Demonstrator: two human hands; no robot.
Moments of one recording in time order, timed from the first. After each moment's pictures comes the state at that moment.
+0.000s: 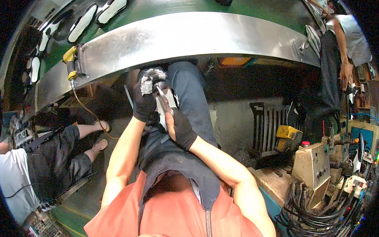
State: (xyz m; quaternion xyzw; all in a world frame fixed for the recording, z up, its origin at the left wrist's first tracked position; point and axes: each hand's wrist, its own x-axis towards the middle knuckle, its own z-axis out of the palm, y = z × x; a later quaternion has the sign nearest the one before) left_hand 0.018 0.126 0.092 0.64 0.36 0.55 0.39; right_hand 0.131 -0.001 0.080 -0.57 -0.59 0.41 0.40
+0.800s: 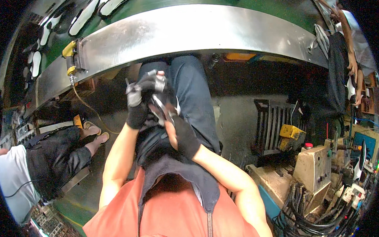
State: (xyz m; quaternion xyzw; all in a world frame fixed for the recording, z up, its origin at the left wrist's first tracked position) left_hand 0.003 0.109 0.108 0.64 0.28 0.49 0.51; right_hand 0.127 -0.021 0.090 -0.56 -0.57 0.43 0.41
